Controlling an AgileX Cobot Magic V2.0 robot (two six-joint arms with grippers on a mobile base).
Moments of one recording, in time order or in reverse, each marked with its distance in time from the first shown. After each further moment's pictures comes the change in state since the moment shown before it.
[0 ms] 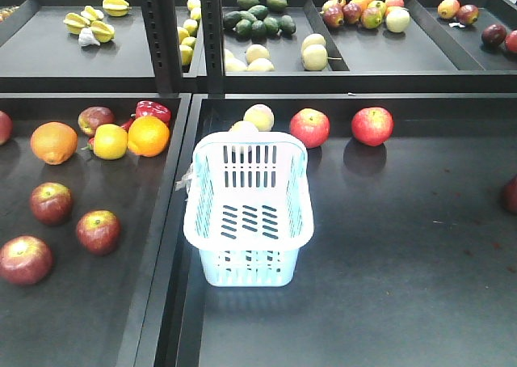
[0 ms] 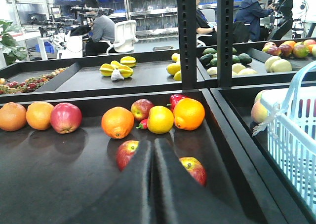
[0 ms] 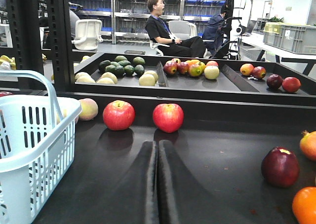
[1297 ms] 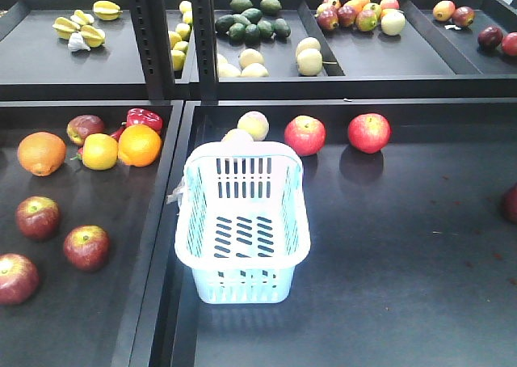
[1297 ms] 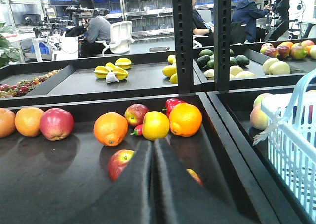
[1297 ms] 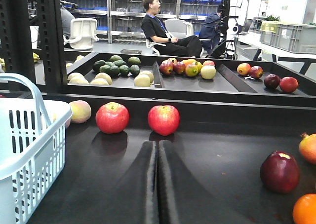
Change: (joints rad) left arm 0.000 0.000 0.000 0.000 0.000 0.000; right arm 0.000 0.000 0.000 0.000 0.003 0.000
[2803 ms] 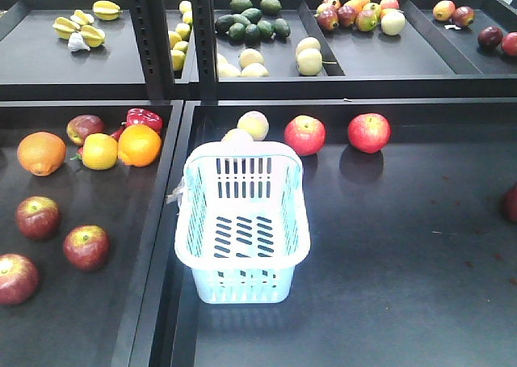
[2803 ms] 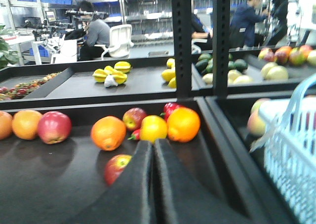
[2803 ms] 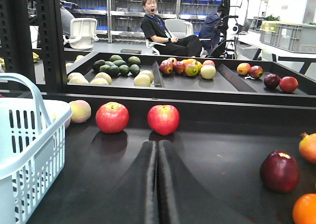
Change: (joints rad) left arm 0.000 0.000 0.000 -0.021 -0.024 -0.033; right arm 0.000 0.000 0.000 0.000 0.001 0.000
